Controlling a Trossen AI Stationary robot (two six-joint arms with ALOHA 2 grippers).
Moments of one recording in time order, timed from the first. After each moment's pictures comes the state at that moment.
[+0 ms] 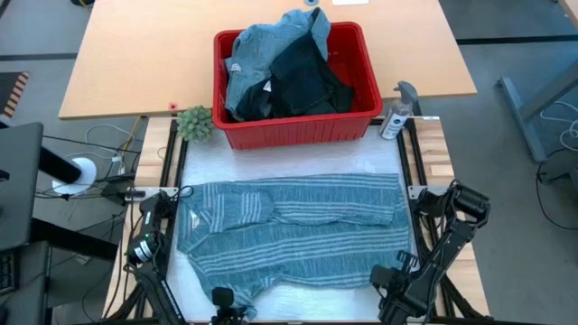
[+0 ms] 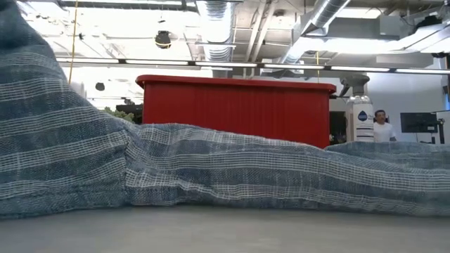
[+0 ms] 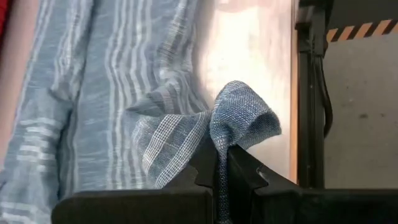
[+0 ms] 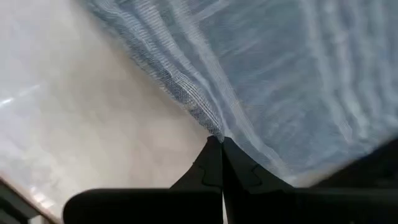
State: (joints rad) left arm -1.02 2.32 2.14 -1.40 -0.70 -1.03; right arm 1.03 1.86 1.29 -1.23 0.02 1.46
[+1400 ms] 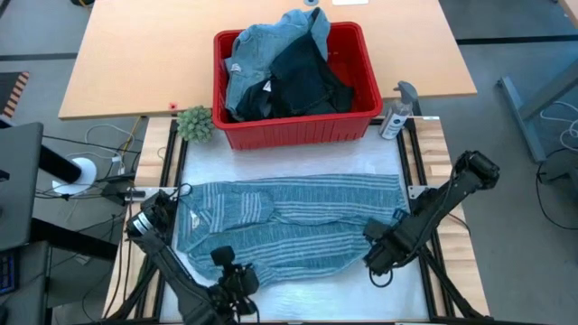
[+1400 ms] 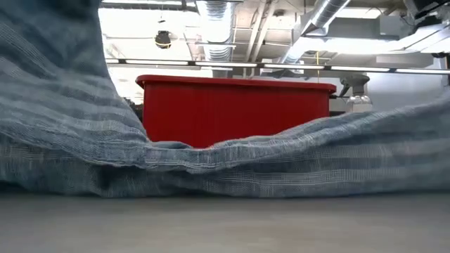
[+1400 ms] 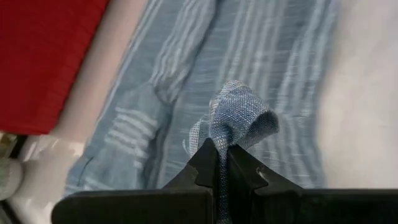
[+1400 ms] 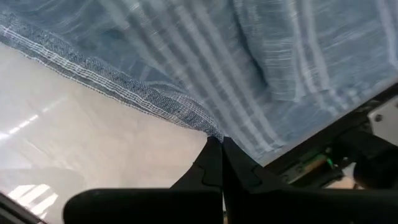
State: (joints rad) left arm -0.84 2.12 1.99 -1.57 -0.77 -1.20; right arm 0.69 1.52 1.22 -1.43 0.06 1.25
